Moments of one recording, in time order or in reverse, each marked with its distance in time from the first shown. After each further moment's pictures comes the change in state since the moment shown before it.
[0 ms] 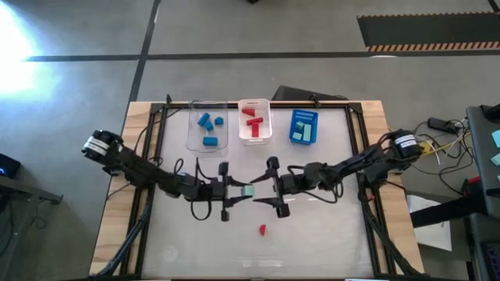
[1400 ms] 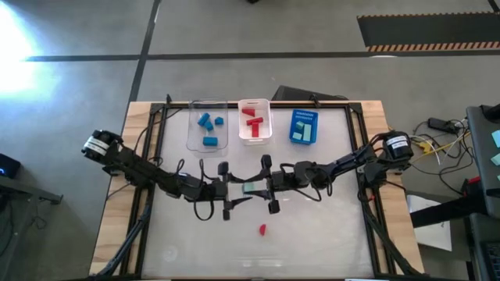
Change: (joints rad) left arm 0.010 -0.002 0.007 -0.083 -0.039 -0.027; right arm -0.035 0.088 0.071 -0.059 0.007 0.035
